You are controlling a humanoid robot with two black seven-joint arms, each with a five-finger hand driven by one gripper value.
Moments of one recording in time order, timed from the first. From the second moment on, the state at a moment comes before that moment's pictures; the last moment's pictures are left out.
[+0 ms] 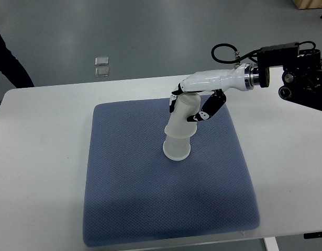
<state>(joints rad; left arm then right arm) 0.00 0.00 -0.05 -0.17 0.05 0.09 -0.05 1.35 -0.56 -0.09 1.18 -1.29 0.19 0.51</state>
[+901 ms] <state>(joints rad) 0.00 0.00 -0.05 -0.17 0.05 0.09 -0.05 1.30 -0.53 -0.08 1.15 -1.28 0.13 0.51</state>
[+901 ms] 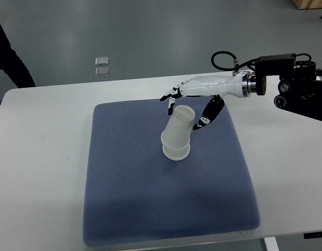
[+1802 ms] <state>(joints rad) 0.00 0.00 -0.05 -0.17 0.05 0.09 -0.05 1.33 -0.50 0.13 0.86 -1.21 0.16 0.51</state>
